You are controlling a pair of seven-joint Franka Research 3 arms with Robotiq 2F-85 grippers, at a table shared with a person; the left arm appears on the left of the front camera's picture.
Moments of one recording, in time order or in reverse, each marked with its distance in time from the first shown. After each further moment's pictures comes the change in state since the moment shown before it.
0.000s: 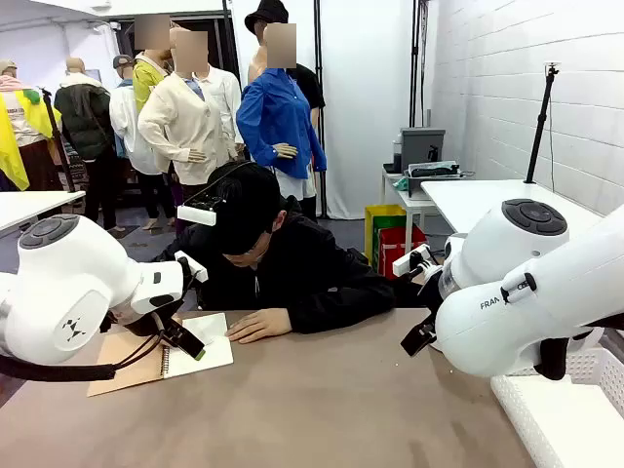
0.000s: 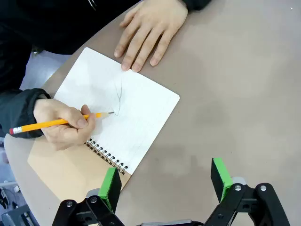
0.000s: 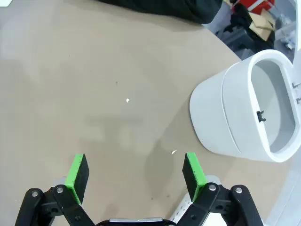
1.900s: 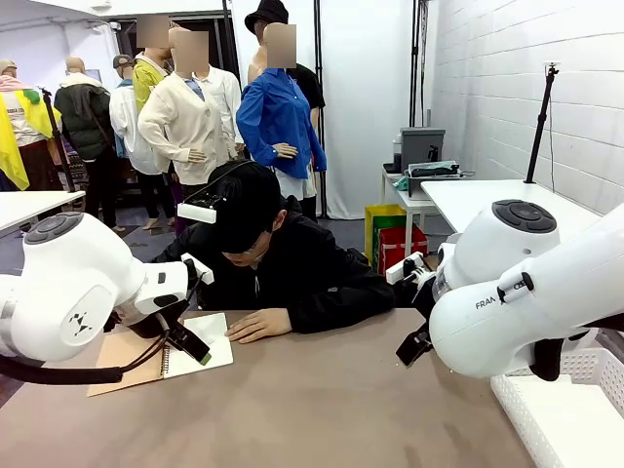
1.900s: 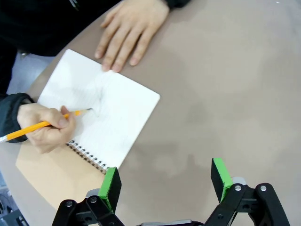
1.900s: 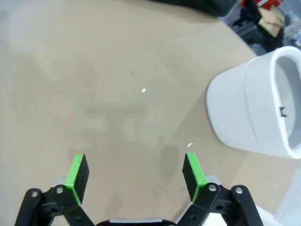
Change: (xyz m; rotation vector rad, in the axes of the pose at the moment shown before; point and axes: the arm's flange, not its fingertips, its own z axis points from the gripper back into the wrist) left arm 0.003 -0.013 0.001 -0.069 0.023 -0.015; right arm -0.002 0.017 -0.003 0.045 0.064 0.006
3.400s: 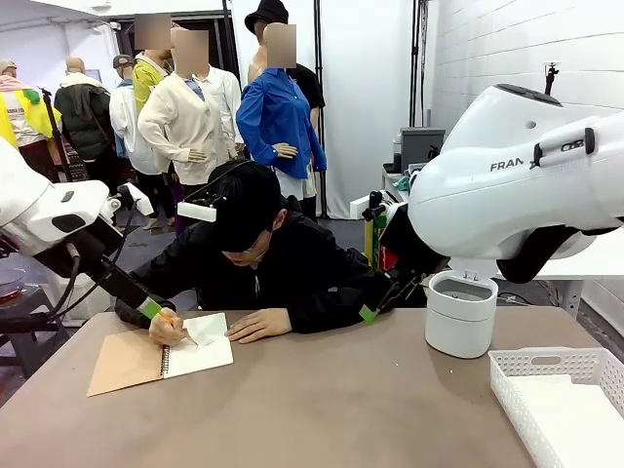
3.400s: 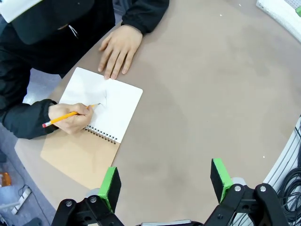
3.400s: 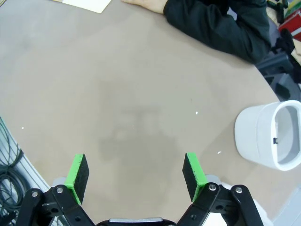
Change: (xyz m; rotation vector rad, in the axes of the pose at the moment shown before) left arm -0.005 0.019 0.158 -0.119 -0.053 -0.092; right arm 0.062 0.043 0.116 0.196 -0.017 0.083
